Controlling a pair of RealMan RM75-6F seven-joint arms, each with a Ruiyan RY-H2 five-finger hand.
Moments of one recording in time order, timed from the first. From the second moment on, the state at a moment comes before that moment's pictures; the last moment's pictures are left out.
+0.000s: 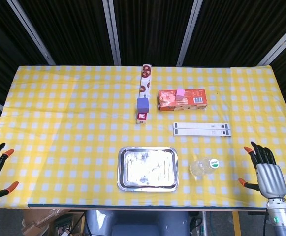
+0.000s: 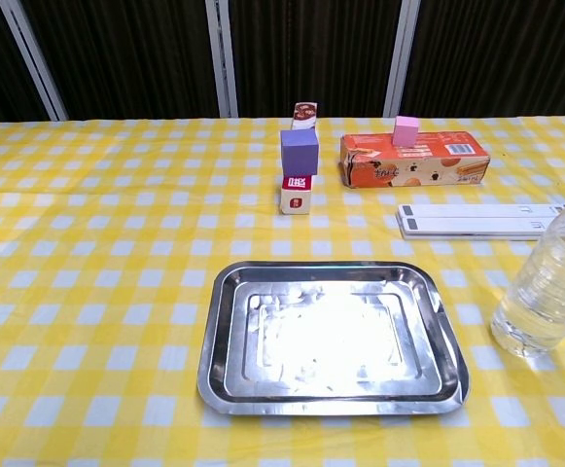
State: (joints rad) left arm 0.01 -1.06 0.02 -1.73 1.60 1.58 0.12; right arm 0.10 -1.19 0.05 -1.59 -1.47 1.37 0.02
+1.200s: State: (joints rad) left arm 0.01 -1.07 0.01 -1.74 1.58 1.57 0.16; right arm 0.29 -1.23 -0.02 -1.51 -1.57 1.01 0.96
